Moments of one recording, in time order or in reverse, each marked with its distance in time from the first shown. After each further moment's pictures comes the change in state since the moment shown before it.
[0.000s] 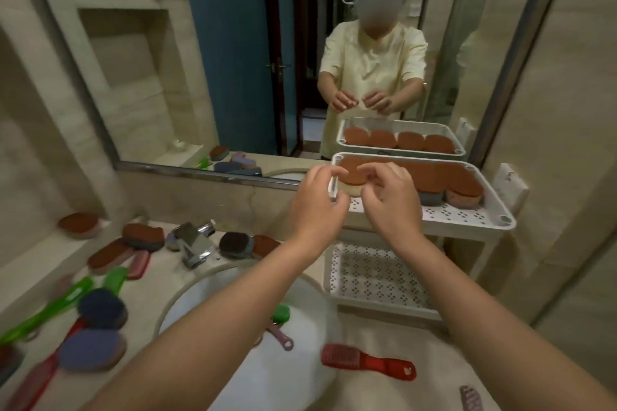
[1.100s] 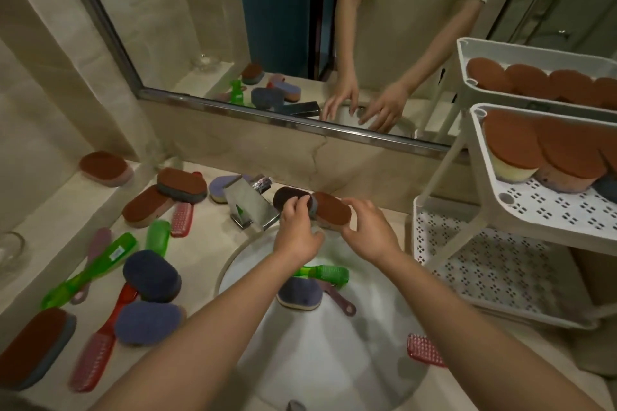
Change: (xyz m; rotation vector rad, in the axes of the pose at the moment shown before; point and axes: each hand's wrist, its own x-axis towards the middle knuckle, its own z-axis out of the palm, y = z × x) left_hand -0.020 -0.278 -0.046 0.200 -0.457 -0.605; right_hand -0.050 0.002 0.263 -0.070 -0.734 0.339
